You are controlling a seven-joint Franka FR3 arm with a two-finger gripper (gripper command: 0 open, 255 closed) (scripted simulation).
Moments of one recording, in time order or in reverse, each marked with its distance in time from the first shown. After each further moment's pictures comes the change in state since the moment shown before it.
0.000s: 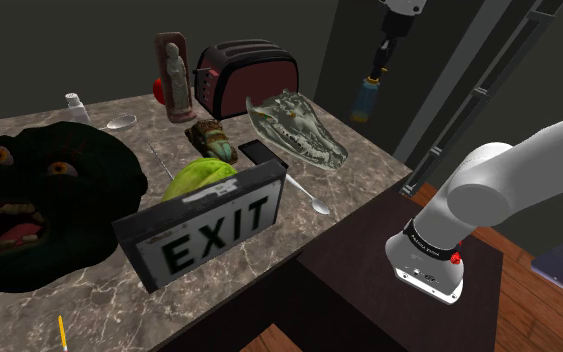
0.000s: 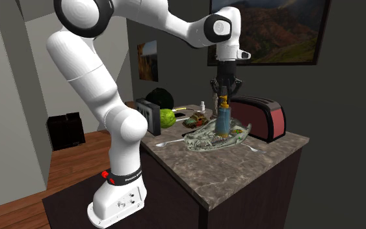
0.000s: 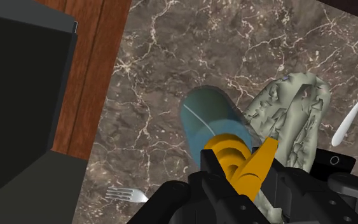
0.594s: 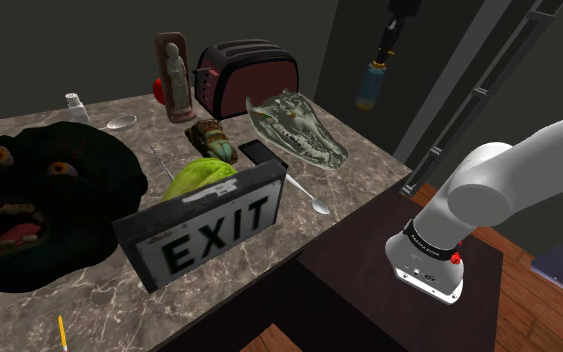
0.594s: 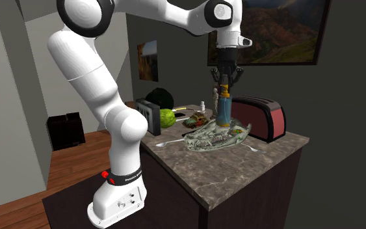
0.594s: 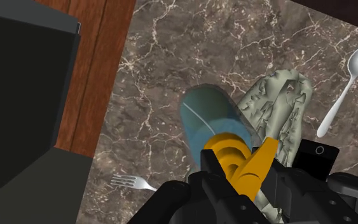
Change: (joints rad) arm 0.008 0.010 0.014 0.128 0.013 -0.118 -0.003
